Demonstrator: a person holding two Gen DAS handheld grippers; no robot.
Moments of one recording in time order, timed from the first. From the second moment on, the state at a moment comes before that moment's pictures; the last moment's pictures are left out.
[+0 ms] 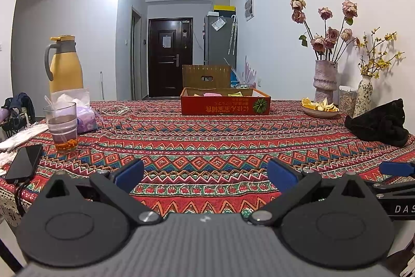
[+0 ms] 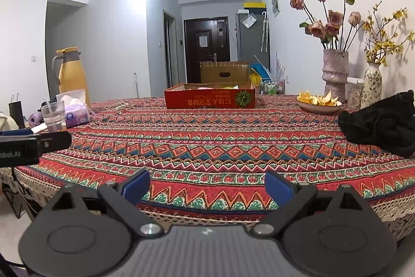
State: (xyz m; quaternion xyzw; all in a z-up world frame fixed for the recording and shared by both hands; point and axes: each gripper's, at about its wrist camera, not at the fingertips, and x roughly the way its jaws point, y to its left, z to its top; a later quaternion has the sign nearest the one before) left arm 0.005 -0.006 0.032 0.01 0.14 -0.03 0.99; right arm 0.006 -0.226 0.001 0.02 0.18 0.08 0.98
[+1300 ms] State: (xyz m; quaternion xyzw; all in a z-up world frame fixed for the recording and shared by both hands) left arm 0.002 -0.006 0.035 0.01 0.13 -0.03 0.99; right arm 0.007 -0.226 -0.001 0.02 0.17 0.08 0.98
